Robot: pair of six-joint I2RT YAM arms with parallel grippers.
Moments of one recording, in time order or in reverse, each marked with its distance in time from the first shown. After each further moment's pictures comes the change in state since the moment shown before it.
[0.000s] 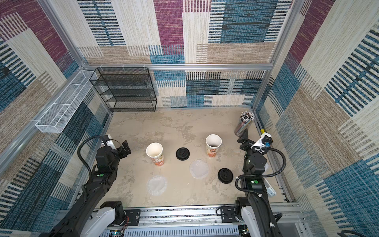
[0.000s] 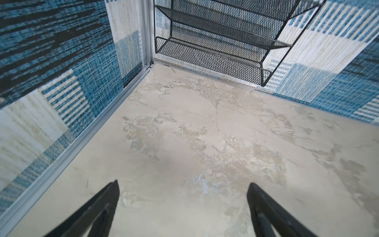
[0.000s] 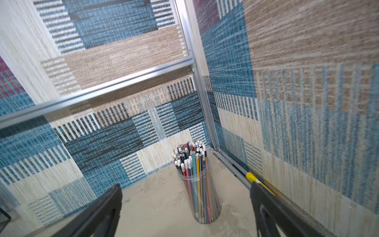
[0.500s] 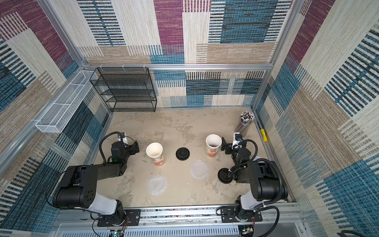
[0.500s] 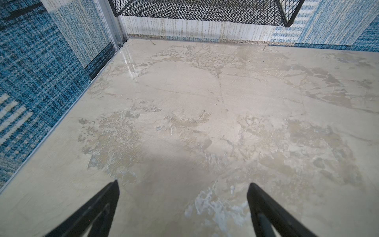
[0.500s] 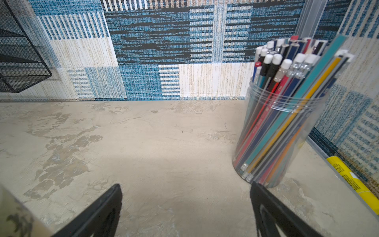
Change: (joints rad) left arm 0.000 0.731 -0.016 0.691 0.055 0.229; right arm 0.008 0.963 -0.161 0.914 -0.415 -0.274
